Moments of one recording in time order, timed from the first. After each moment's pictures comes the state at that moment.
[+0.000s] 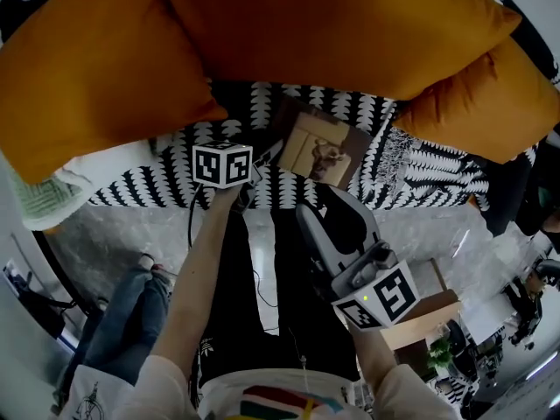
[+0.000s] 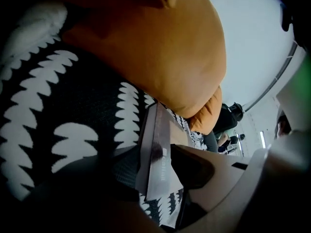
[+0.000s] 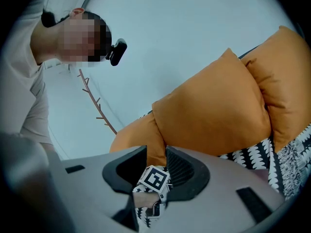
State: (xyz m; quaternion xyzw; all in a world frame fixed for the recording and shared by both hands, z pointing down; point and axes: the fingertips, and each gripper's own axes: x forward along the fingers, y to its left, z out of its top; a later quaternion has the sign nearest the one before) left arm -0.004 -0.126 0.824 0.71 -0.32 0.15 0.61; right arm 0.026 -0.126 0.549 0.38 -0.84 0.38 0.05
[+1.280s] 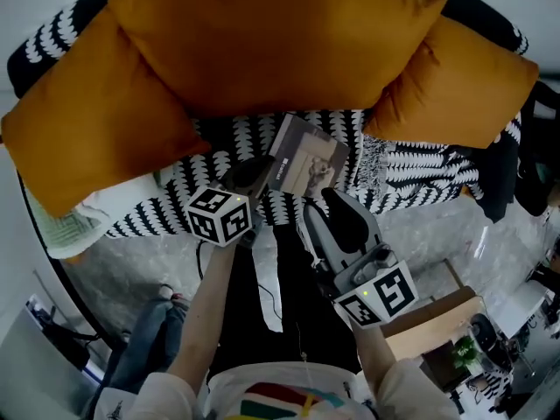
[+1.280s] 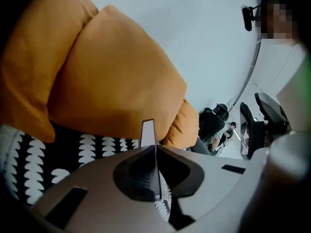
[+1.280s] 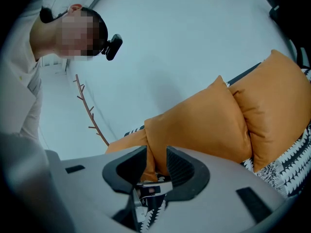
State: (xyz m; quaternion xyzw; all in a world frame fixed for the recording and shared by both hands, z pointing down) left arm 0.031 -0.159 0.677 0.80 -0.34 0.10 0.49; right arm 0.085 -0.146 0.499 0.44 -0.83 0.34 0.02
